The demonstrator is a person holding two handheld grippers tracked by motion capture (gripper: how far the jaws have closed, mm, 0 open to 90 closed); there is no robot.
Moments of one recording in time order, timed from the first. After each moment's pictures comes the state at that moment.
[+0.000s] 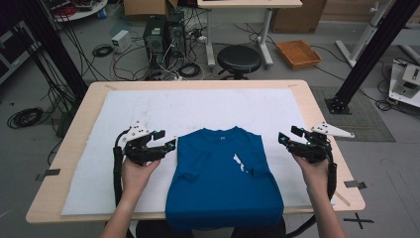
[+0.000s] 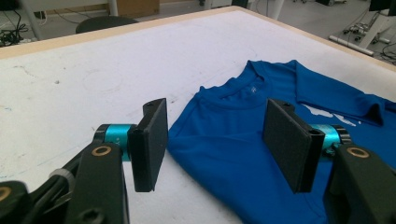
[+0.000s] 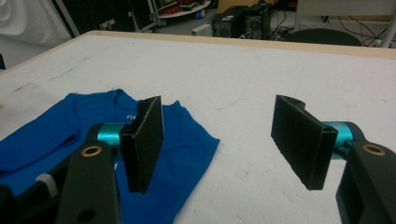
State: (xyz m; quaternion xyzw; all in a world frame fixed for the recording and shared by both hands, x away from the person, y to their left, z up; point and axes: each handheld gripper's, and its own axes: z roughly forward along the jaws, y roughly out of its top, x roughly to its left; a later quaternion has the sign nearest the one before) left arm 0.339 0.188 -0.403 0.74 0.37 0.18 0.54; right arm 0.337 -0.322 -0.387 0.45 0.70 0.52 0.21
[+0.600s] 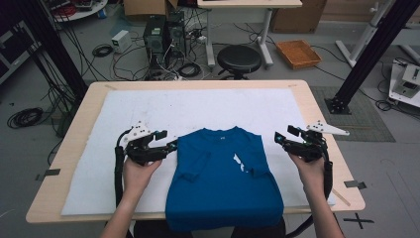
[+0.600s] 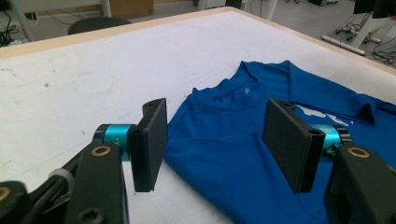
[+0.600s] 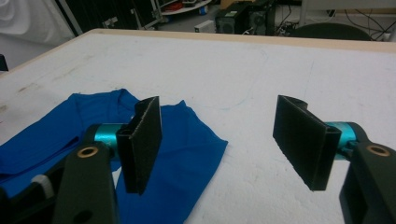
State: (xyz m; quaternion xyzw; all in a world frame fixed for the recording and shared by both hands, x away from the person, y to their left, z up) left arm 0.341 0.185 -0.404 0.74 0.36 0.17 0.54; right arm 0.342 -0.314 -0.388 0.45 0.70 0.52 0.20
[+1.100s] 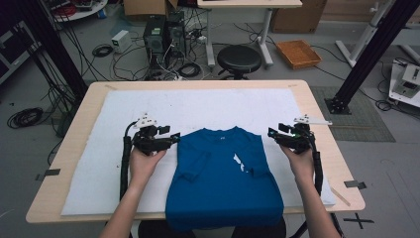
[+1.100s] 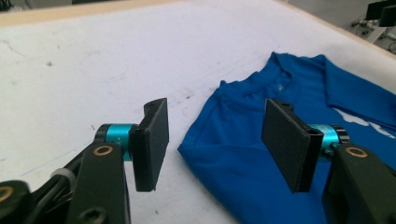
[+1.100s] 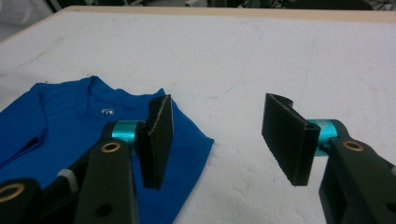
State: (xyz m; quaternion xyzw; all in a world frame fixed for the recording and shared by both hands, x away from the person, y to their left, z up) left arm 0.382 0.178 -0.416 0.75 0.40 0.15 0.51; right arm 0.383 -0.301 -0.408 0.47 0.72 0.48 0.19
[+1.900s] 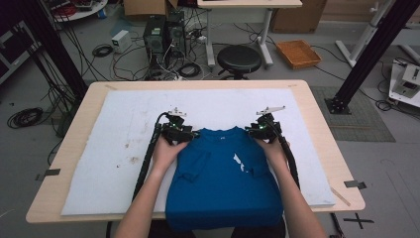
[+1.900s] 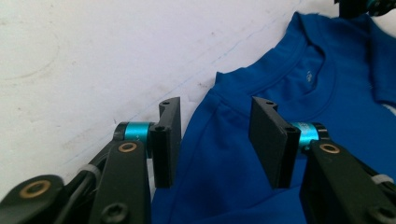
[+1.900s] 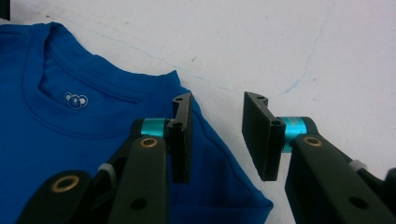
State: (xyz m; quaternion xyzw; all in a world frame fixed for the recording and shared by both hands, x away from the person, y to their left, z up) left arm 0.442 0.114 -0.440 0.81 0.40 0.09 0.42; right arm 0.444 -0.226 -0.433 0.45 0.80 0.36 0.16
